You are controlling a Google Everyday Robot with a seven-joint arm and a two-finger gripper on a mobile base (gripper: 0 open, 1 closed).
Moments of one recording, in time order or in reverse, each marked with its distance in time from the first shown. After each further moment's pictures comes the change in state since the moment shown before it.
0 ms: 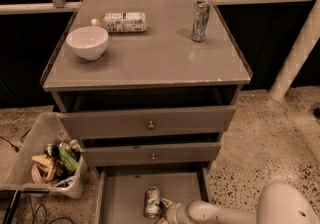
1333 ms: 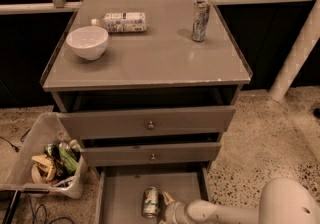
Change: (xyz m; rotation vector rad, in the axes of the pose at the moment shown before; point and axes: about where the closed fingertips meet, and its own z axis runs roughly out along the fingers) arm -0.017 0.006 -0.011 -0.006 0.005 -0.051
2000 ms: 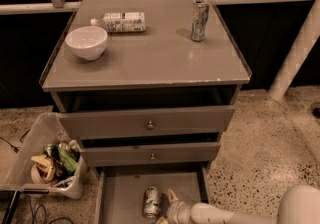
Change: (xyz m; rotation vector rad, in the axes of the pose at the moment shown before) arm -0.026 -0.012 -0.035 0.115 -0.035 0.113
